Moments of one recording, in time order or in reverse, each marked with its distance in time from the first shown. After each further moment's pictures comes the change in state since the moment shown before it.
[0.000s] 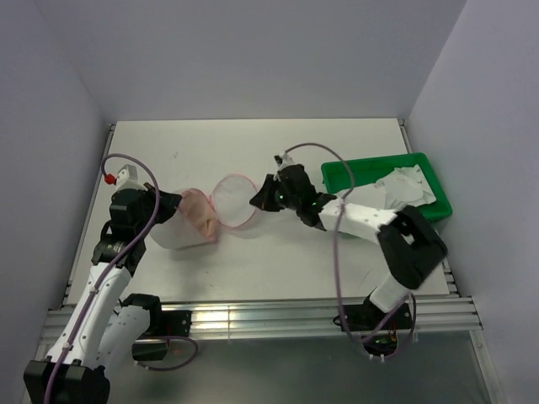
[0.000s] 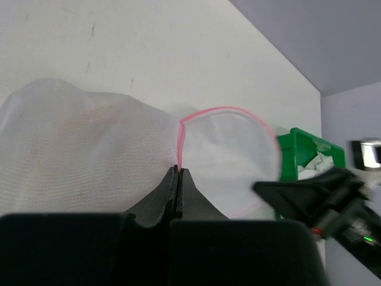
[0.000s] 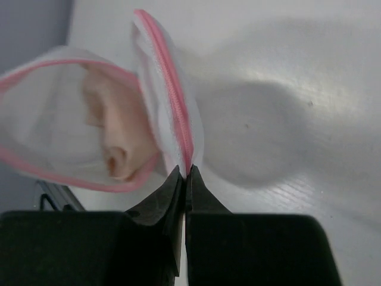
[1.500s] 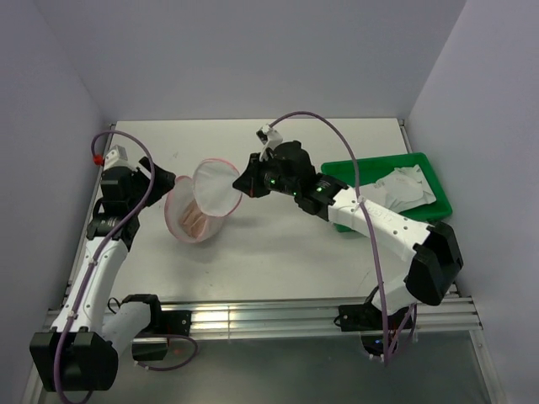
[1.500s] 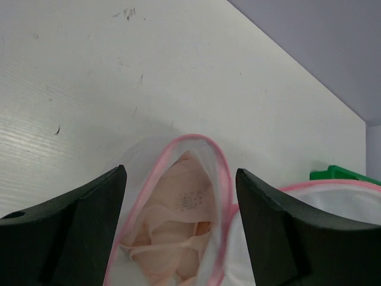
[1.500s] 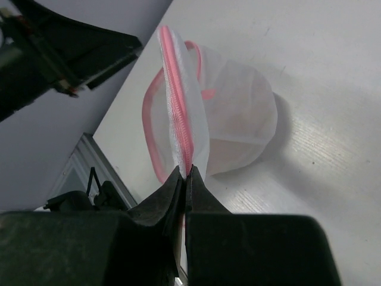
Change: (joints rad) left arm 0.118 0.206 0.182 -0.028 -0.028 0.129; right arm 0.105 -0.201 0.334 -0.353 0.001 -0.175
